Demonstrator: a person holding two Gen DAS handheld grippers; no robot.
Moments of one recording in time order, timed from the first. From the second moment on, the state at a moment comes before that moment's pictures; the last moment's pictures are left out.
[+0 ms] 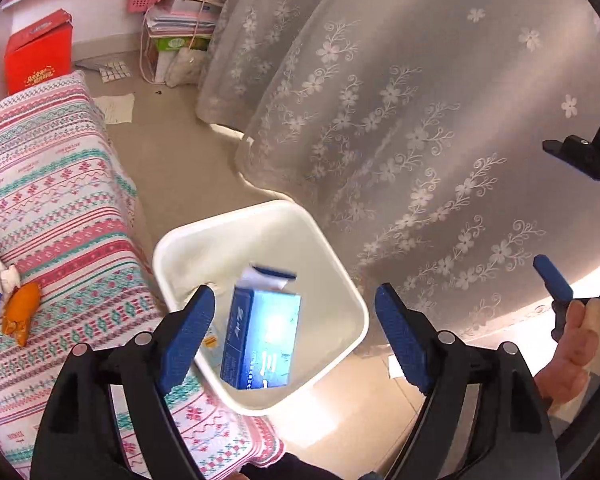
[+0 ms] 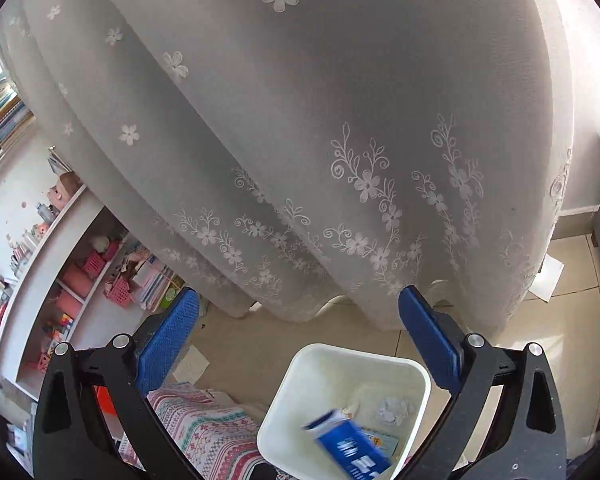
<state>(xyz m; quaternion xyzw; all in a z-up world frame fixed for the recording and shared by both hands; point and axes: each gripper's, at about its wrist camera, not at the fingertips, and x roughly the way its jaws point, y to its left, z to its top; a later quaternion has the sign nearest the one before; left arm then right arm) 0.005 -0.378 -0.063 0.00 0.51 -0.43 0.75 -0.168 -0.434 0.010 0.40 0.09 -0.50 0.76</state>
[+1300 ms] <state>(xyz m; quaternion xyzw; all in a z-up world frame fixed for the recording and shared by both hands) 0.267 -0.033 -0.170 -0.08 0.65 -0.02 0.76 0.021 -0.314 -0.037 0.28 0.40 -0.21 0.84</state>
